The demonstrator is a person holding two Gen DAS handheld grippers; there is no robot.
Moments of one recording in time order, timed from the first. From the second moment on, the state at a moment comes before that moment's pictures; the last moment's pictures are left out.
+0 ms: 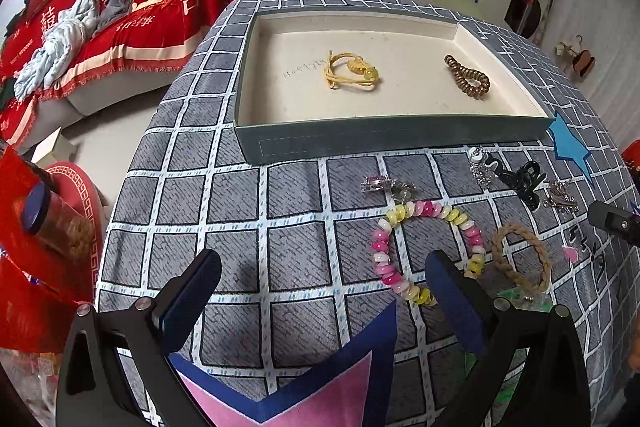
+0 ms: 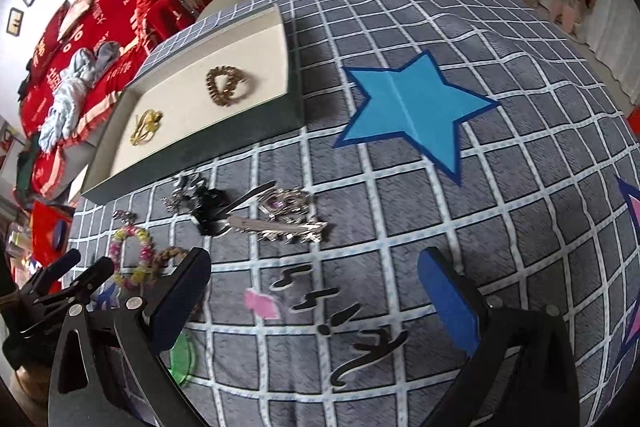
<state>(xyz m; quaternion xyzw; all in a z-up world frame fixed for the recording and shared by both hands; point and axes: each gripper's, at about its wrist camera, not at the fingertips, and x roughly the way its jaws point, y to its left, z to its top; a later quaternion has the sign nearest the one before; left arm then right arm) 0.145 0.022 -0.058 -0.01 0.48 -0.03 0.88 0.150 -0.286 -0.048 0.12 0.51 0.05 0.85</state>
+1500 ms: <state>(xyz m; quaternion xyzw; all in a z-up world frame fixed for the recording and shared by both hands) 0.138 0.009 -0.045 -0.06 0.47 -0.13 0.87 0.166 -0.258 -0.031 0.05 0.48 0.06 0.87</state>
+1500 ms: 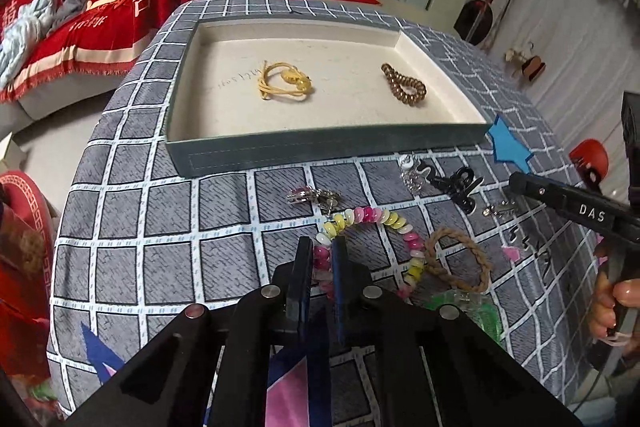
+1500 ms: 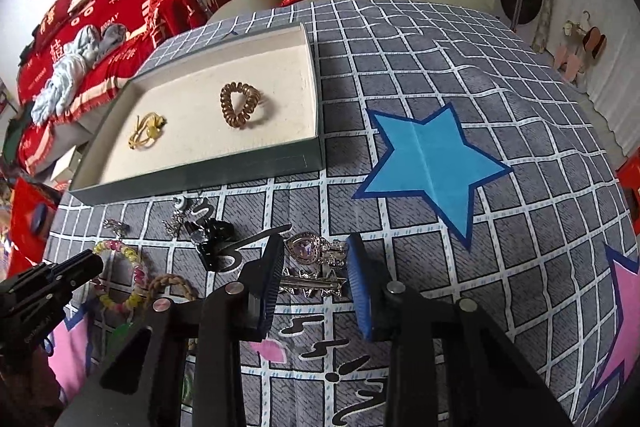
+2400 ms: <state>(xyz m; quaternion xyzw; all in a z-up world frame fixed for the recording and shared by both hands) 0.229 0.052 0.047 -0.08 0.38 -0.12 0.91 0.248 -0.231 0.028 0.10 0.44 0.11 0.89</state>
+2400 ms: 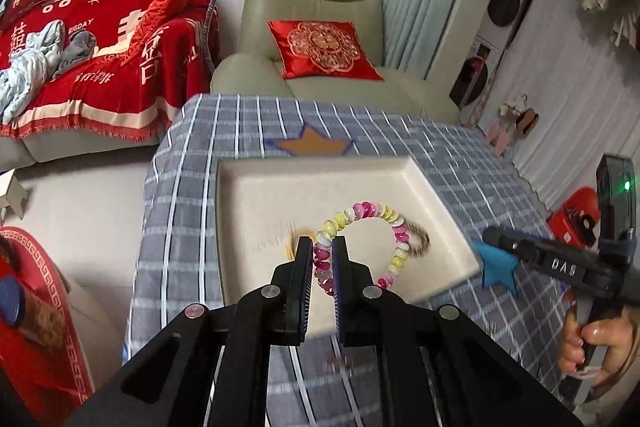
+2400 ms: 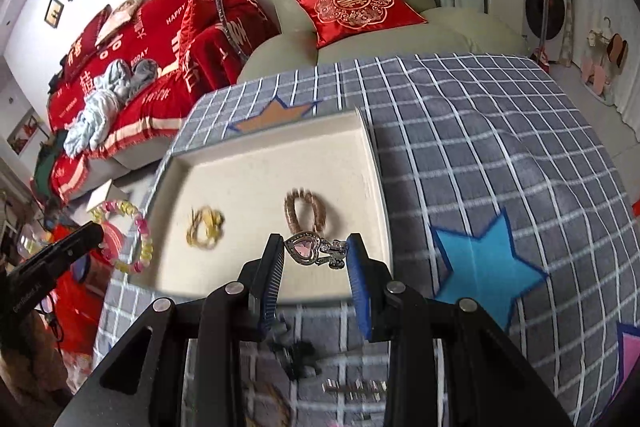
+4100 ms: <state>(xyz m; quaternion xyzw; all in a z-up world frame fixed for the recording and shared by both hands) 0.365 0.011 -0.051 0.04 0.47 -0.01 0.88 0.349 -0.203 -0.016 0.13 0.47 0.12 0.86</state>
